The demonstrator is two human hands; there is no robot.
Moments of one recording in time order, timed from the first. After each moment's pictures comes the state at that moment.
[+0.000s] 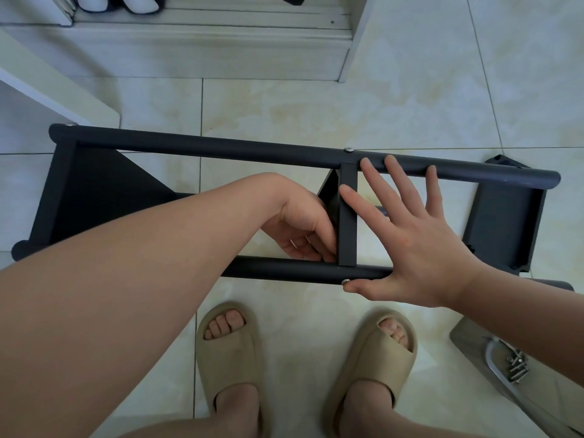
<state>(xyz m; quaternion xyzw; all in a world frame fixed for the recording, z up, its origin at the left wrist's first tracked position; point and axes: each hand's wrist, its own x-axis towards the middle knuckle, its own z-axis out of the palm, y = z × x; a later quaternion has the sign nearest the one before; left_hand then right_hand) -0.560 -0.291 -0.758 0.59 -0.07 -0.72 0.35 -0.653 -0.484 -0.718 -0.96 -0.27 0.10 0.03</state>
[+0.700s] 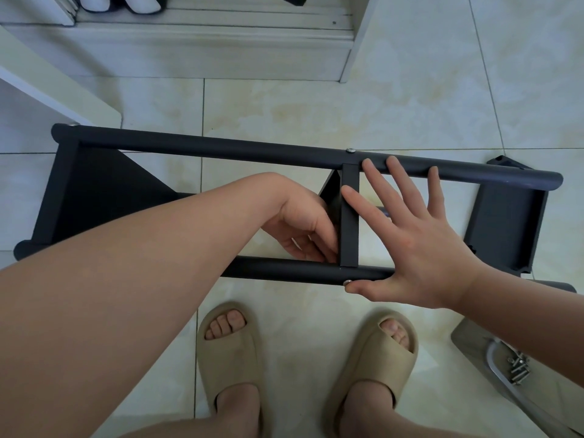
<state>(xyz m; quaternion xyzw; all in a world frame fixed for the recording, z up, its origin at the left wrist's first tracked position) -0.559 -0.289 -0.757 0.59 -0.08 -0.72 0.36 -0.653 -0.484 -0.719 -0.96 -0.28 0.09 0.03</state>
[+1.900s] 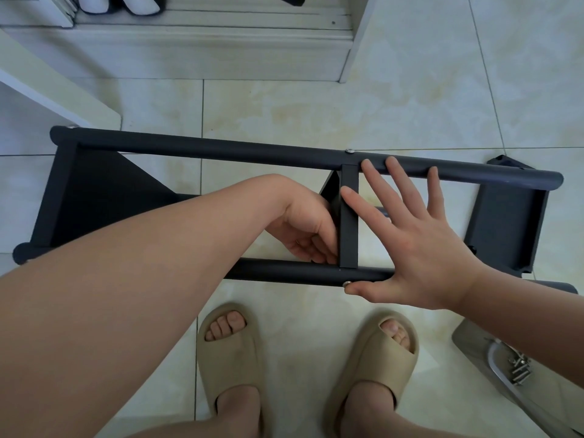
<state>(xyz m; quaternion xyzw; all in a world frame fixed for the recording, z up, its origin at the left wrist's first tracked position) -0.563 -0.295 -0.753 0.61 -0.06 -0.71 0.36 -0.653 -0.485 -0.721 -0.96 -0.28 0.09 0.03</state>
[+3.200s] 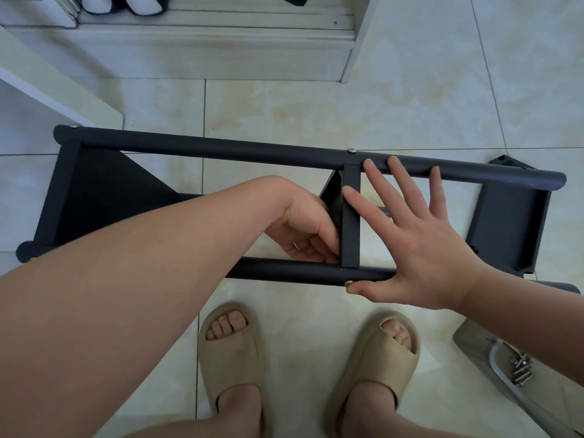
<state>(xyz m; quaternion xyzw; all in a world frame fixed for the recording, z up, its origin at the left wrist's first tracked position) -0.563 -0.293 -0.755 0.60 -0.05 -0.71 0.35 -0.653 -0.484 -0.720 -0.96 -0.28 0.09 0.03</state>
